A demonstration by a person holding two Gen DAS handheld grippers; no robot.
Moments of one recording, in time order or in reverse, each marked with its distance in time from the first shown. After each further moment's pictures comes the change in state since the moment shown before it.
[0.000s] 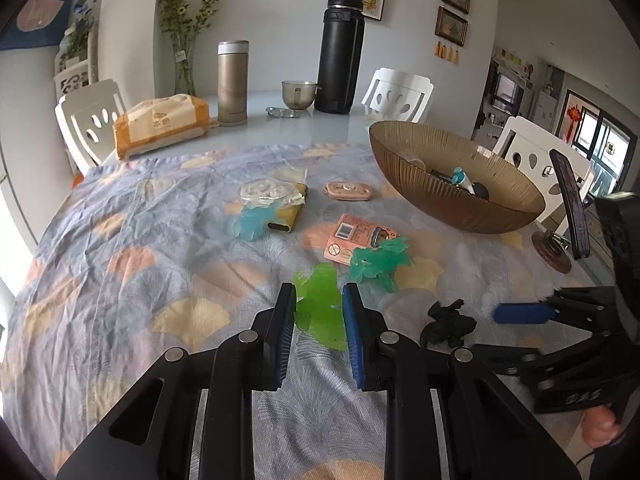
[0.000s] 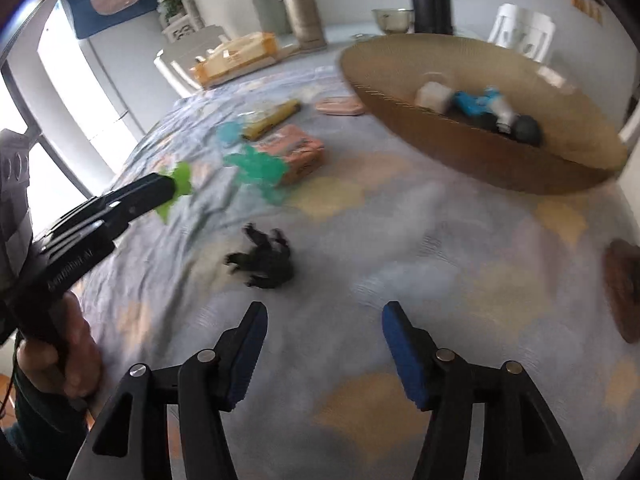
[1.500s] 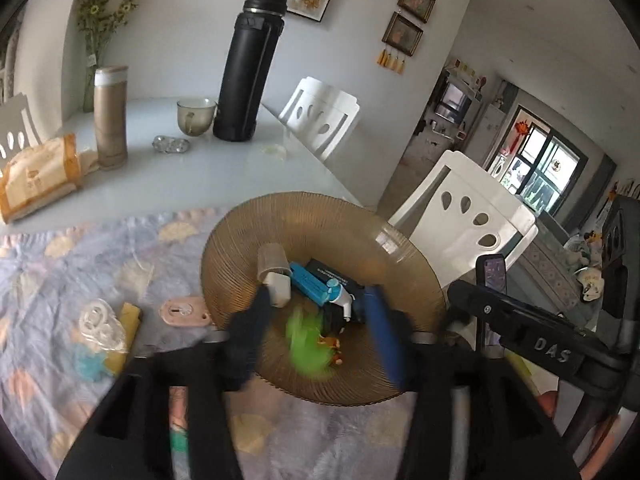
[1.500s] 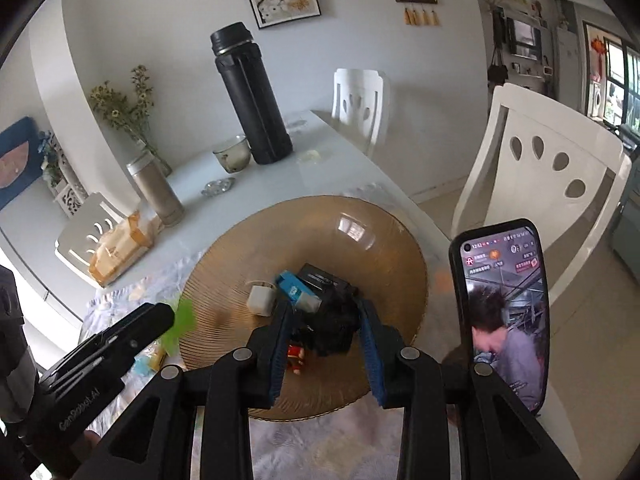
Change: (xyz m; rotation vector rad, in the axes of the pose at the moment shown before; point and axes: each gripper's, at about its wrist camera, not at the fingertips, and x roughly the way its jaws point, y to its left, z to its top) left arm 0.047 -0.106 0.141 -0.032 0.033 -0.270; right arm -0.126 -0.121 0.091 0.448 -0.310 -0.277
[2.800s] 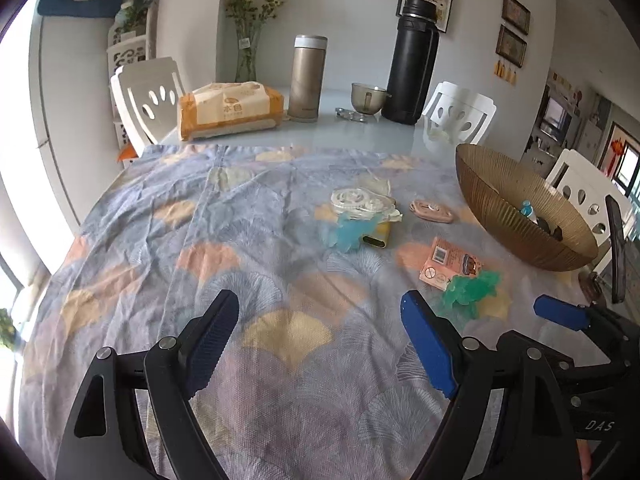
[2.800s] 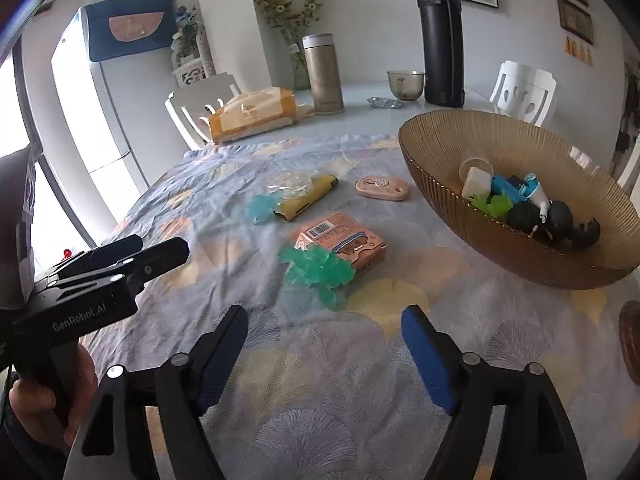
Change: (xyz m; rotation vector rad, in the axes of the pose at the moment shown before) left arm -0.085 0.147 -0.133 -0.095 -0.057 0.415; right arm 0.050 0.135 -0.161 -0.411 0.078 0.289
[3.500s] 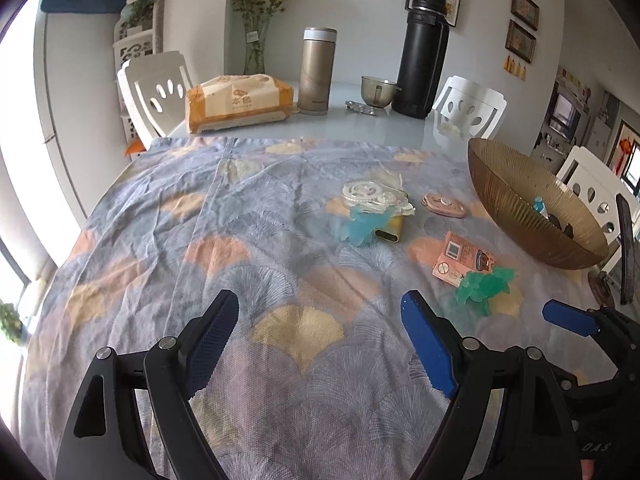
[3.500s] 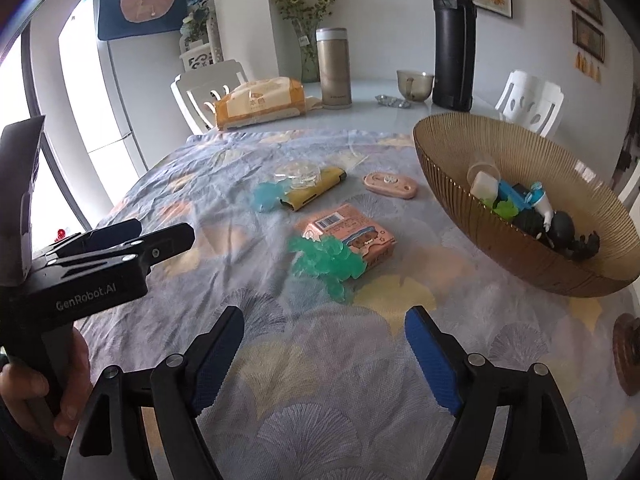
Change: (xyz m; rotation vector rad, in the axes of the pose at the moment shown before) left arm 0.005 0.003 0.000 -0.007 0.030 0.034; right arm 0.004 0.010 -0.002 -0.041 0.045 -0.013
